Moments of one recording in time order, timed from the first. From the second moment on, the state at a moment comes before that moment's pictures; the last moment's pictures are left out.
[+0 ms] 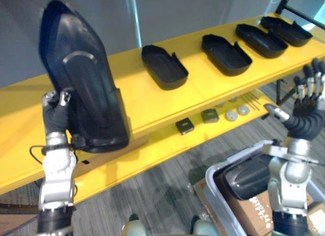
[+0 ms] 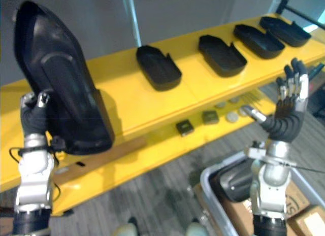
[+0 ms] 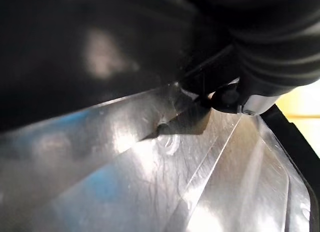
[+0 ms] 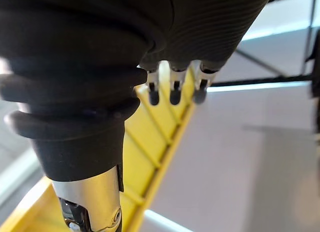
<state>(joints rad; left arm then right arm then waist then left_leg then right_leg) -0.24 0.50 0.27 0.04 0.01 -0.02 0.21 -0.03 -0.32 -0.27 -0.23 0.22 -0.43 -0.10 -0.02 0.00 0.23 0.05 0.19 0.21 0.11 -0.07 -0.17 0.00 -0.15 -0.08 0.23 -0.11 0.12</state>
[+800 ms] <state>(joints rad) -0.82 0.81 0.18 1.03 -0.15 0.52 0.17 0.24 -0.36 -0.21 -0.23 0.49 -0.36 0.18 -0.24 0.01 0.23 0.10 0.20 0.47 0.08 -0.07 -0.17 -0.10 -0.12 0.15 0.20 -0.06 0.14</state>
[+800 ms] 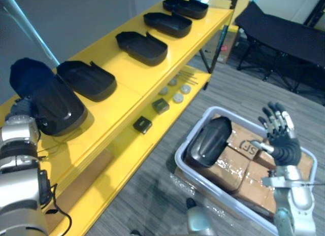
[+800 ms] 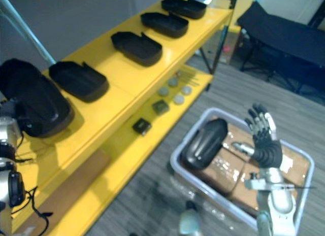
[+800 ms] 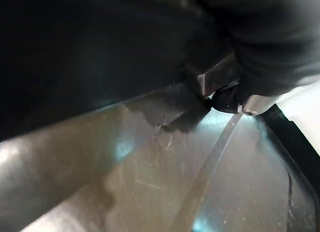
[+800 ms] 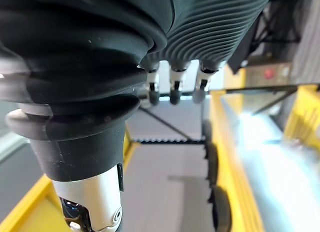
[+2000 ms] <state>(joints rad) -0.82 0.81 0.02 0.95 -0.02 0.52 0.09 -0.14 -0.46 0.32 -0.21 0.66 -0.23 0.46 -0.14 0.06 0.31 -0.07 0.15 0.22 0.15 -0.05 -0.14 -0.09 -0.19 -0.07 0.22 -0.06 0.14</state>
